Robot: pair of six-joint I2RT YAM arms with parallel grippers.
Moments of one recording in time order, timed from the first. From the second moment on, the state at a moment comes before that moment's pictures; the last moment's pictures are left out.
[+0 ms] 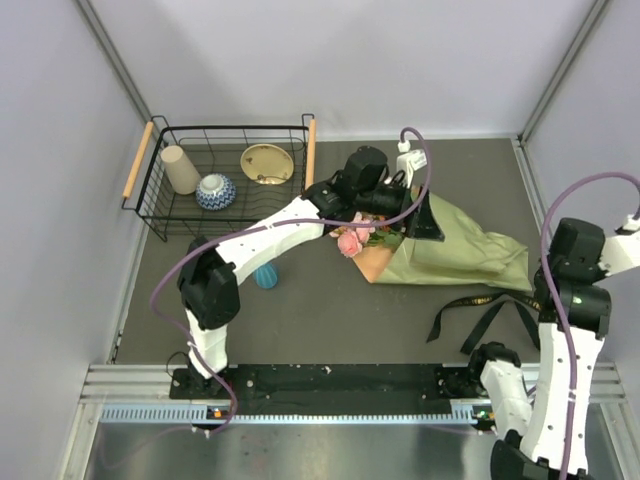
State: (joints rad) left arm -0.87 1.91 1.75 -0.20 0.69 -0.54; right arm -0.26 0.70 1.09 -1.00 0.60 0.63
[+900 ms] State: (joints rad) left arm -0.87 1.55 1.24 -0.22 0.63 -0.38; right arm -0.53 0.75 0.67 -0.83 0.22 0.75
